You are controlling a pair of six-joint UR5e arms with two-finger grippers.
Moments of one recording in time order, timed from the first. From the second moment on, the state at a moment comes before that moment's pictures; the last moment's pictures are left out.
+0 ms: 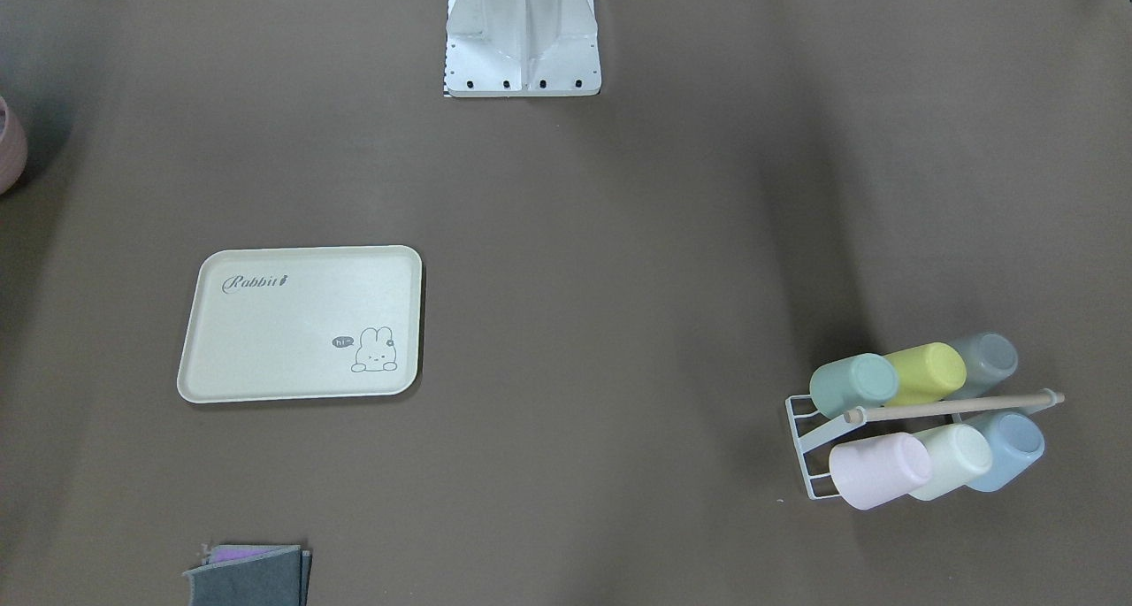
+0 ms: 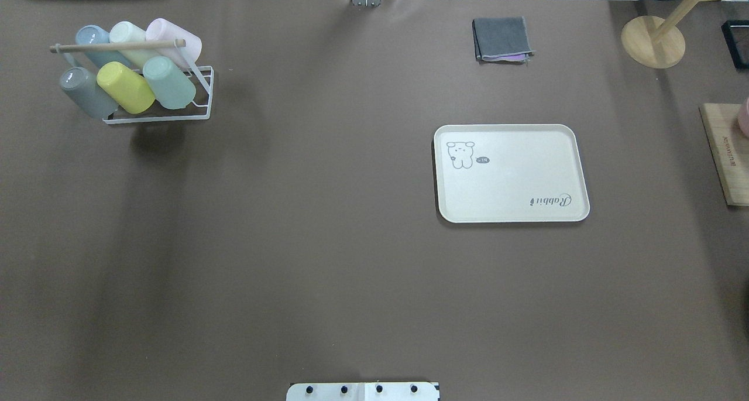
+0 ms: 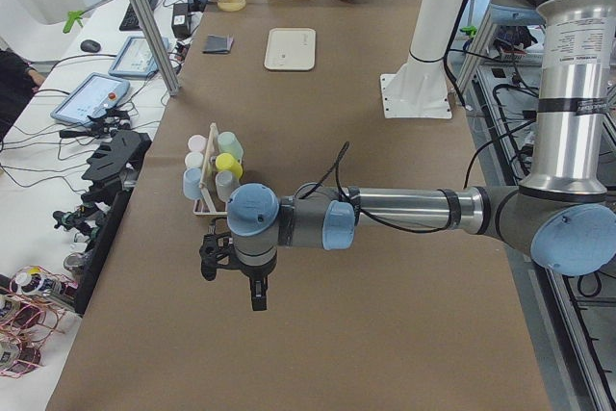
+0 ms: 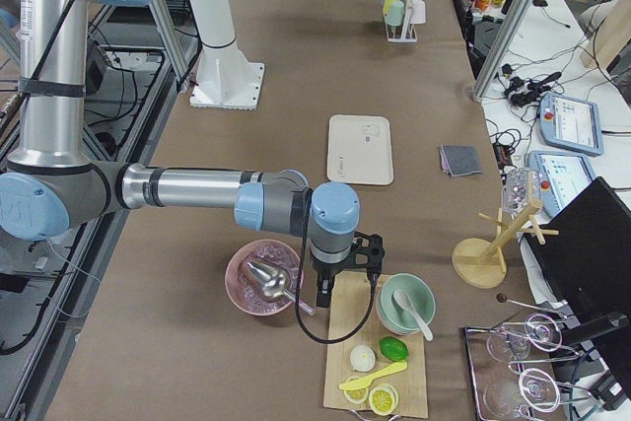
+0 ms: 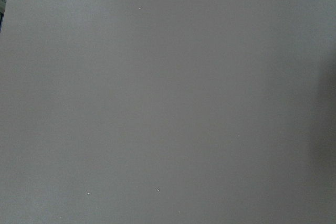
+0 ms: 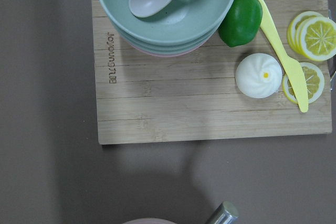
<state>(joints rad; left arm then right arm) -1.66 -1.56 -1.60 -1.60 -2.34 -0.12 1.65 -1.70 1.74 -1.68 2.31 -0.04</state>
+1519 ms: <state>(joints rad) -1.66 -1.56 -1.59 -1.60 -2.34 -0.12 1.65 -1.73 1.83 -1.69 2.31 -0.04</state>
